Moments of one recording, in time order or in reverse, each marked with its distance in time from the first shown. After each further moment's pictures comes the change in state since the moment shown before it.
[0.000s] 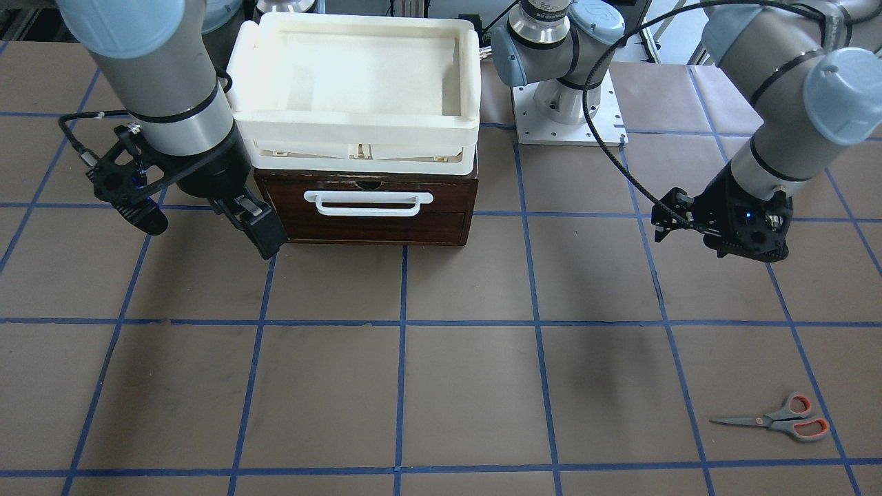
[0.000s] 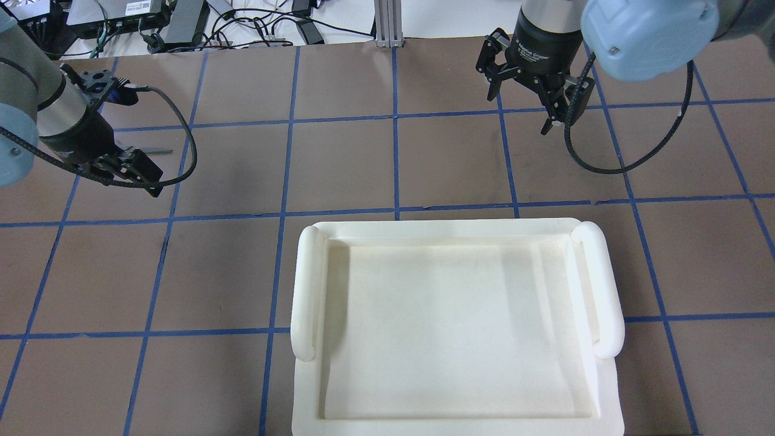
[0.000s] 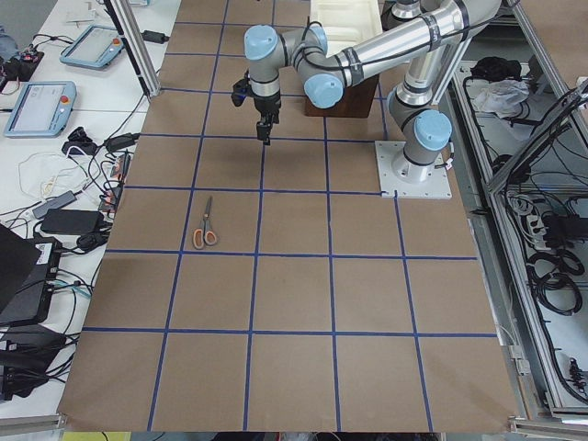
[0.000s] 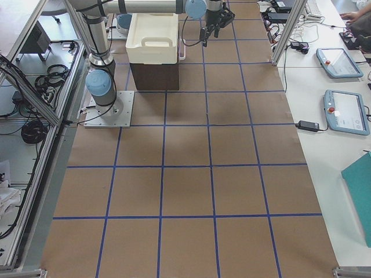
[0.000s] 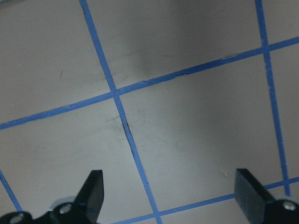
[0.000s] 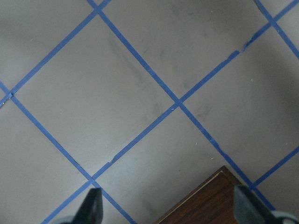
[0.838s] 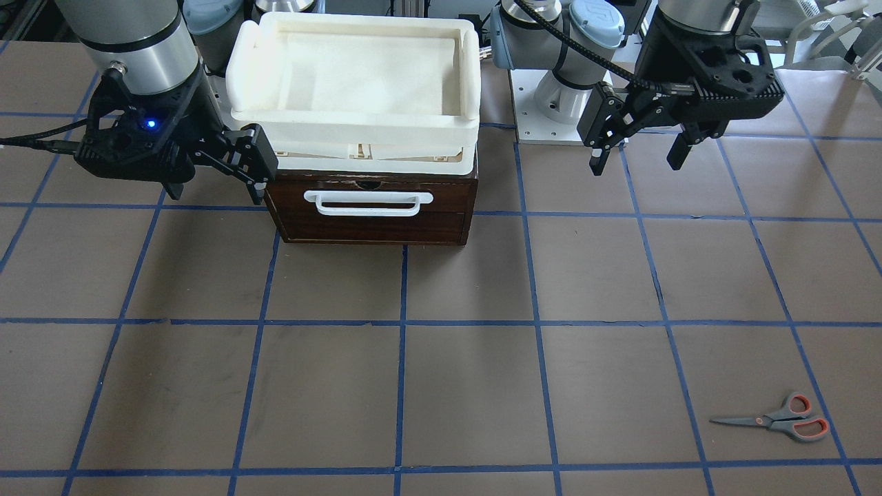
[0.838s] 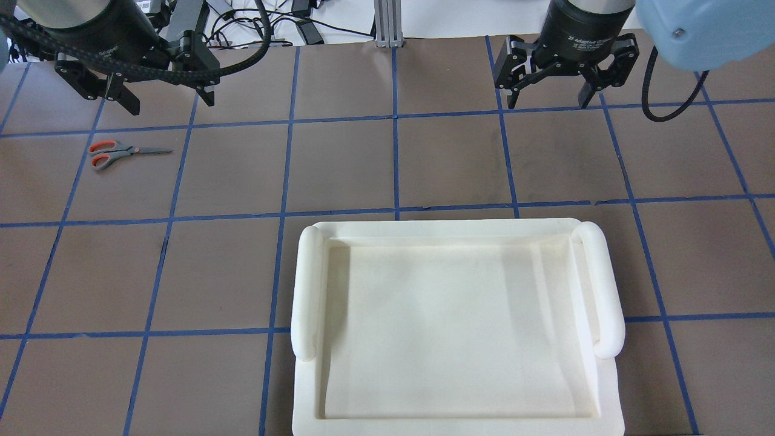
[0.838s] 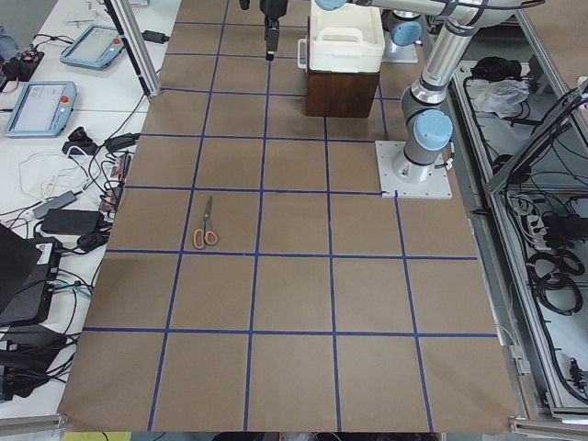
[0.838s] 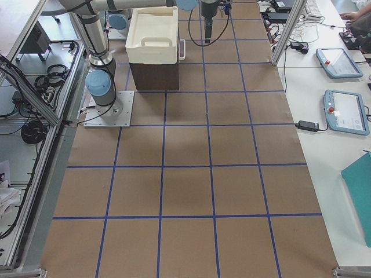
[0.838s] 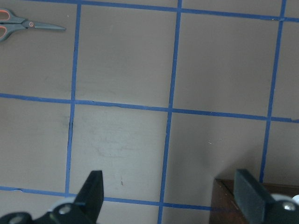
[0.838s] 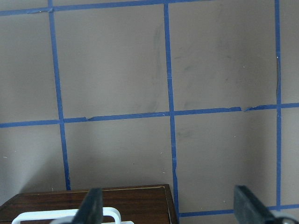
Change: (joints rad) left arm -0.335 0.136 0.292 -0.234 -0.003 -0.769; right arm -0.059 -0.099 -0.008 0.062 -0.004 -0.846
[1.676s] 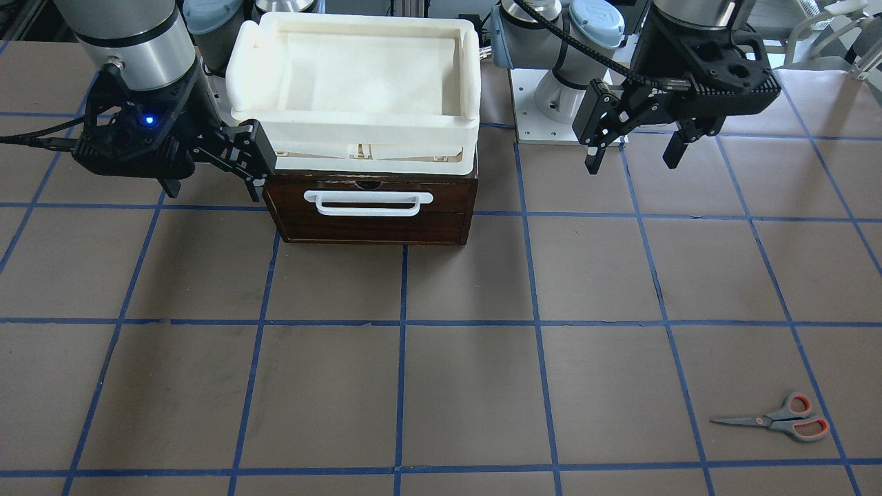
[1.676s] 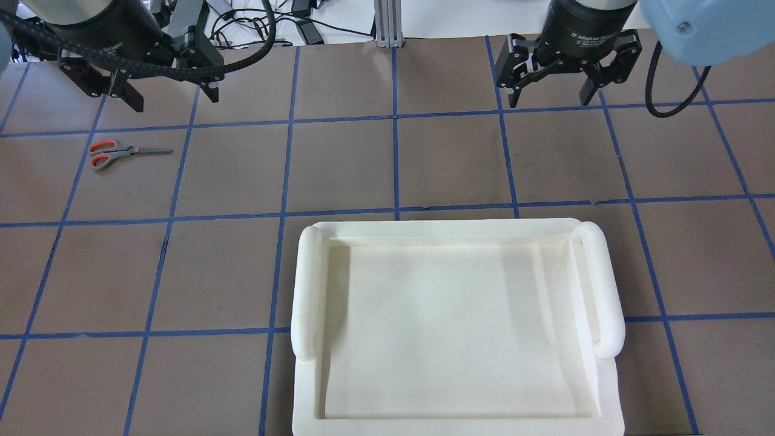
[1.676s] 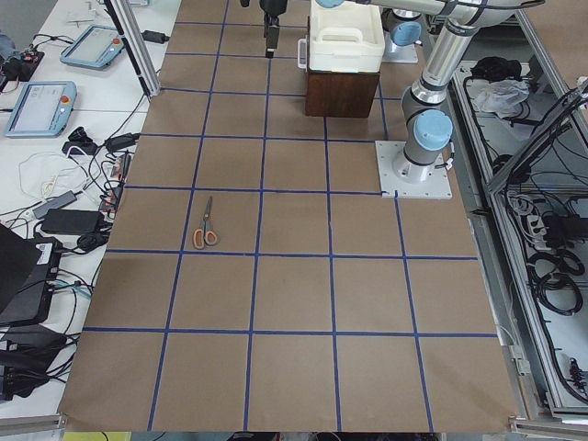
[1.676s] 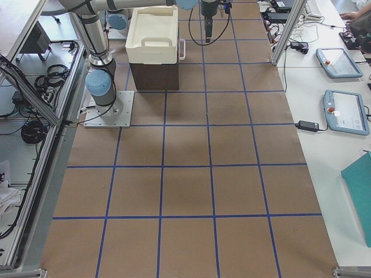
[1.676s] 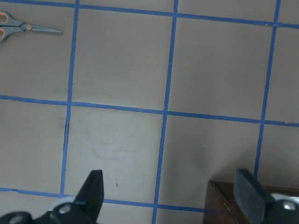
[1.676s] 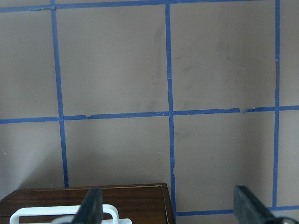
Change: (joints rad) left arm -0.026 -0.001 0.023 0.004 -0.002 -0.040; right arm -0.001 0.000 -0.015 0.013 0.000 -0.027
